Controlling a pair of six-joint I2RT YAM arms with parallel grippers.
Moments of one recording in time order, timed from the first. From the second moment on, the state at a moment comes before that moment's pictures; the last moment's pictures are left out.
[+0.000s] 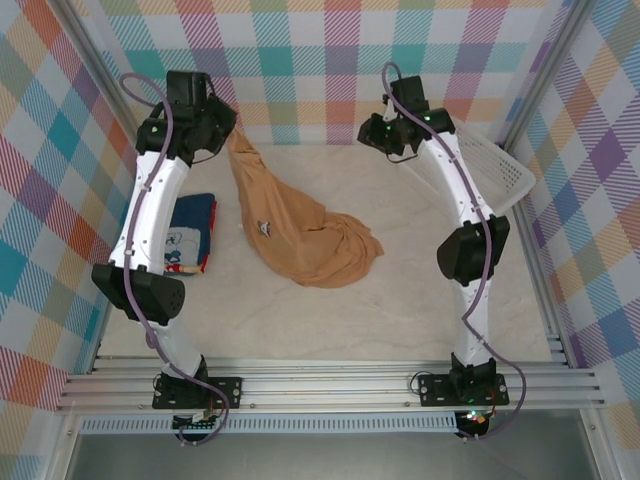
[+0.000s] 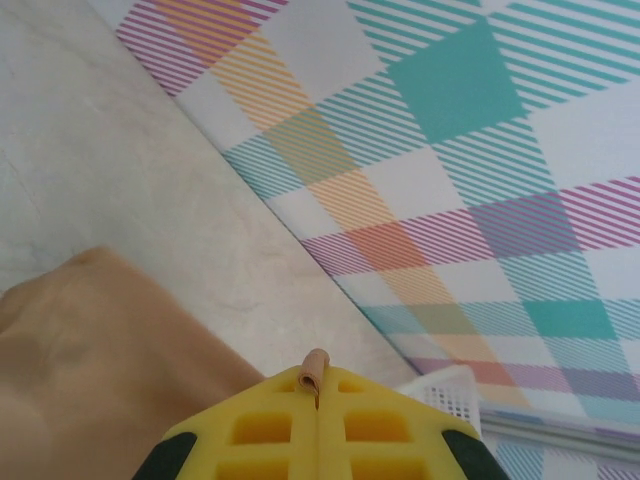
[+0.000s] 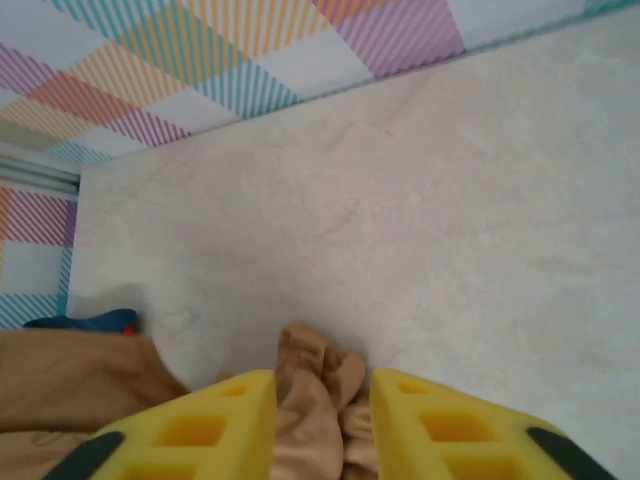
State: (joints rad) left arm -0.17 1.80 2.18 -0.94 0.00 -1.04; right arm 0.32 2.20 2.39 -1.00 -0.25 0.53
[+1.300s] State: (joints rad) left arm -0.18 1.45 1.87 -1.06 -0.15 -0.93; right arm 0.49 2.47 2.18 -0.93 -0.22 0.49
